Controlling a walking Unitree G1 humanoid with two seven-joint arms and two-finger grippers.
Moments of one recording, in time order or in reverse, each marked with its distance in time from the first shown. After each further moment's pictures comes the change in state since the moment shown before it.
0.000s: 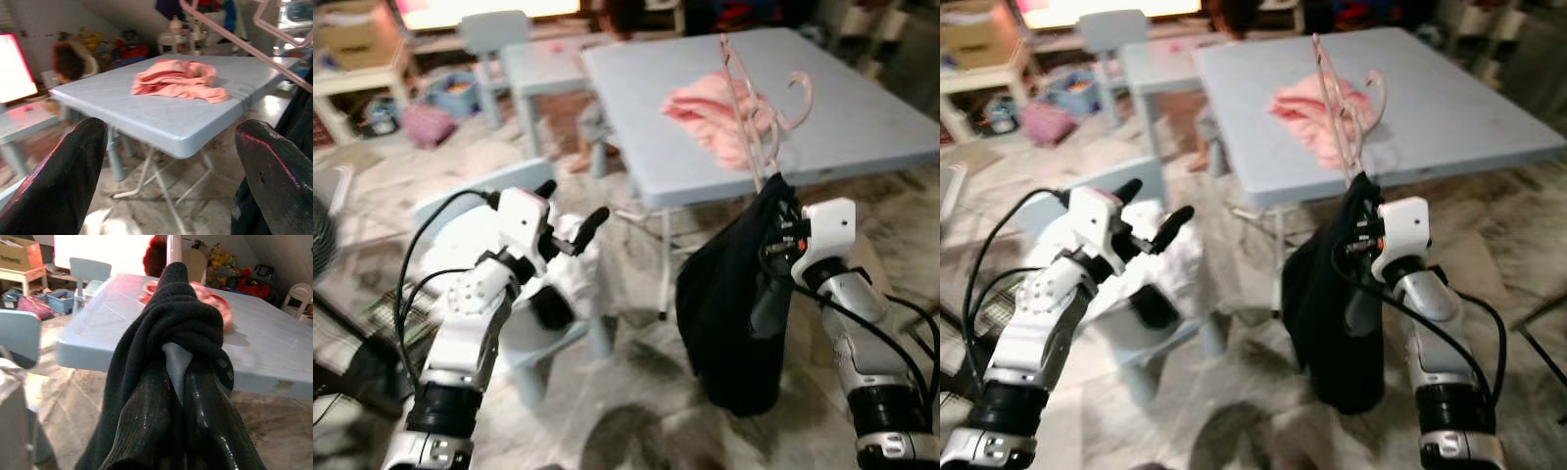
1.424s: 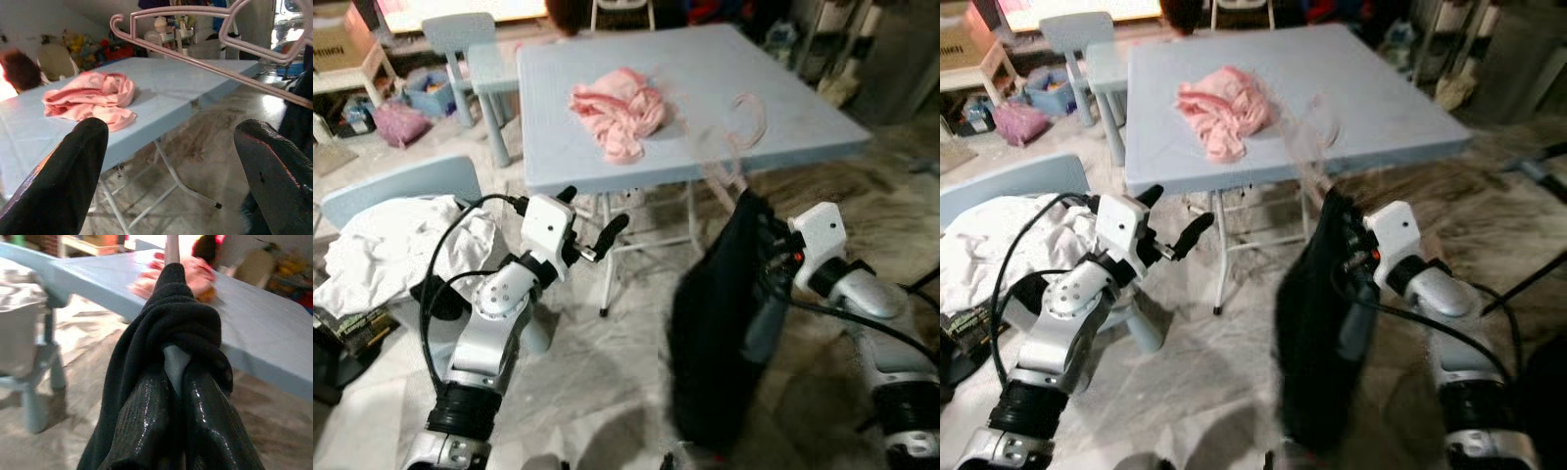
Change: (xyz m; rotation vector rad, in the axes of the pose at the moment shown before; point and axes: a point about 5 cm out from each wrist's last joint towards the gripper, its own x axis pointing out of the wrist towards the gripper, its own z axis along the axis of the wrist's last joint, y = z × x) left arm 0.005 -0.010 -0.005 0.039 0.038 0.002; right arm -0.008 0.005 0.002 -0.106 0.044 0.373
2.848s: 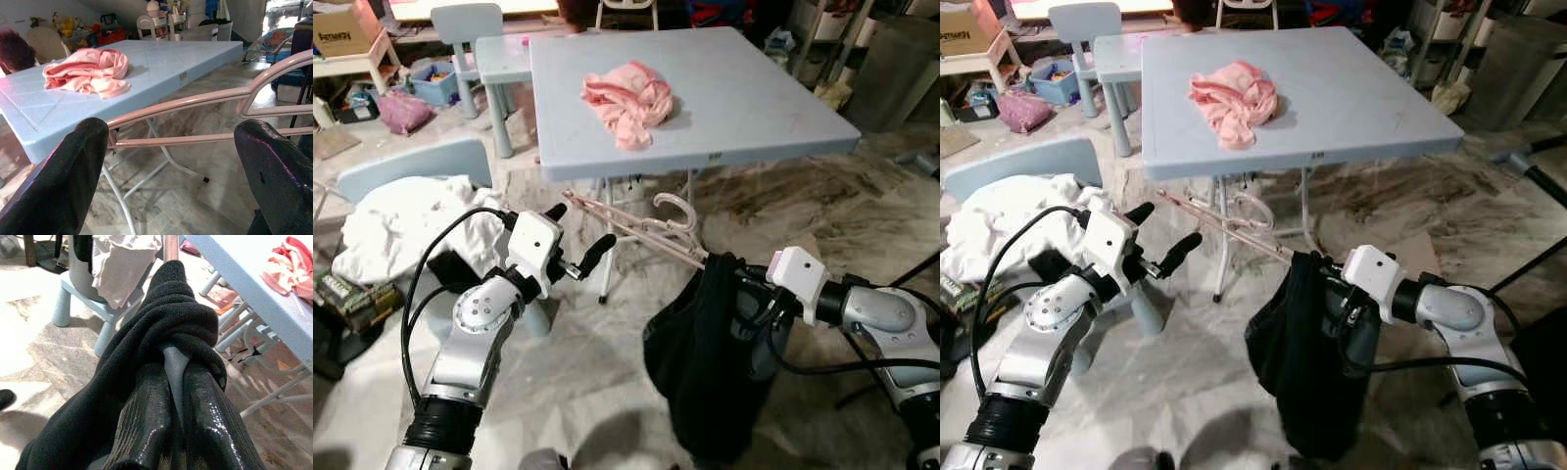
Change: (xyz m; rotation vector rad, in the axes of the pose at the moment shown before) left arm -0.018 0.004 -0.014 0.010 0.059 -0.050; right arm -0.017 0.016 -0.012 -0.242 0.124 0.374
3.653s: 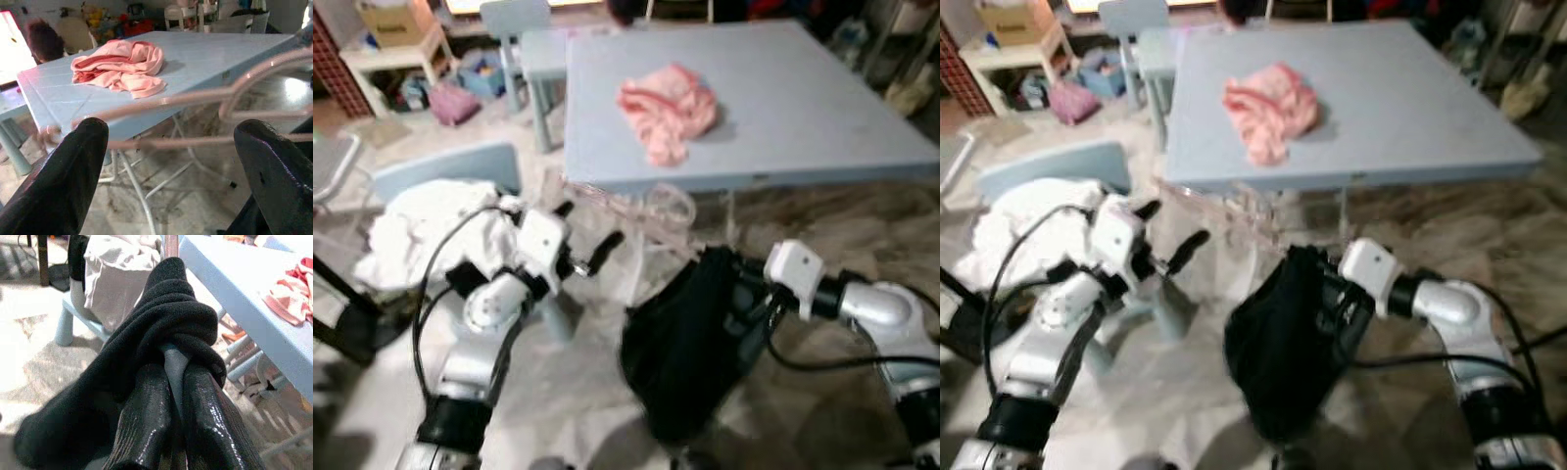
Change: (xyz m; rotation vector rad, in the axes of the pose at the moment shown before) left arm 0.008 -0.007 0.006 -0.001 -0.027 -0.001; right arm 0.005 -0.002 0.004 0.002 -0.042 -0.014
